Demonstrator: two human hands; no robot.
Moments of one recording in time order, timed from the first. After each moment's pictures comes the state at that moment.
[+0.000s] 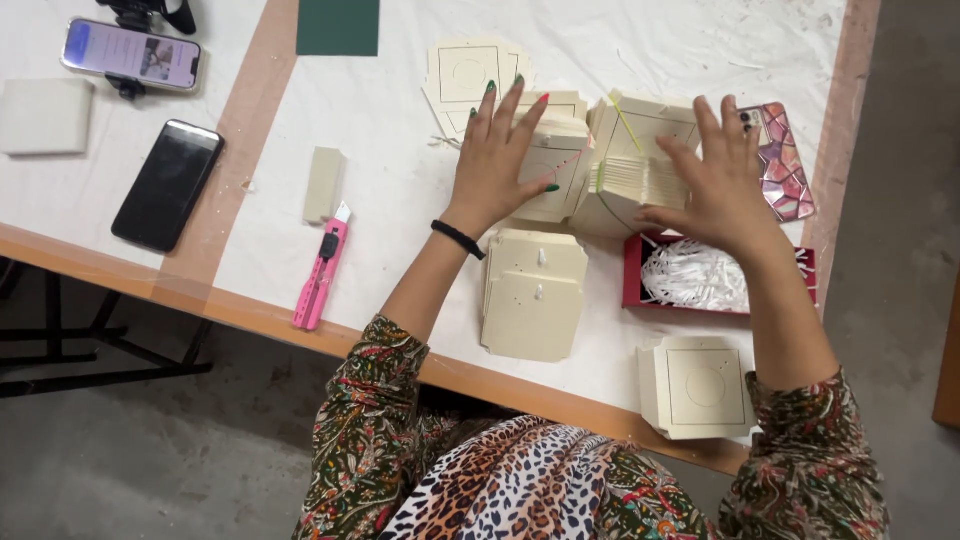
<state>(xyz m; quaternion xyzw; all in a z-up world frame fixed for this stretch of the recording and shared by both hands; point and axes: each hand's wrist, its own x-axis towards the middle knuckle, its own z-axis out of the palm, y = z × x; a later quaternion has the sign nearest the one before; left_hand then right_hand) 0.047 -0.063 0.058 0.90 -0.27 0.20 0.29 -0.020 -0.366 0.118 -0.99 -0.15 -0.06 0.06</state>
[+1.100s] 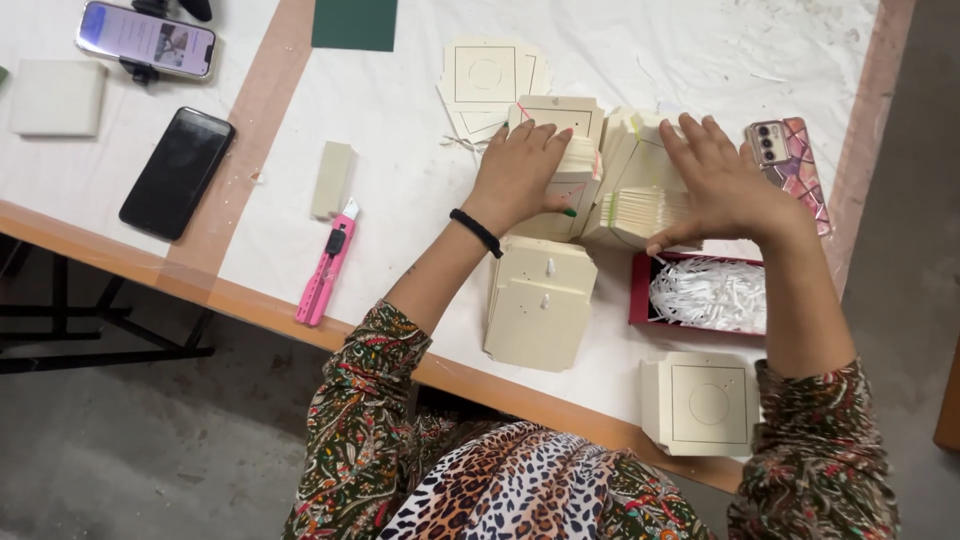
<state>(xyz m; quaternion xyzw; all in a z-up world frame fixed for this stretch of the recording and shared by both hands) 0.054 -0.079 0.067 0.95 -0.28 0.02 0.15 0.026 -0.366 0.127 -0.97 -0.16 0.16 0.02</state>
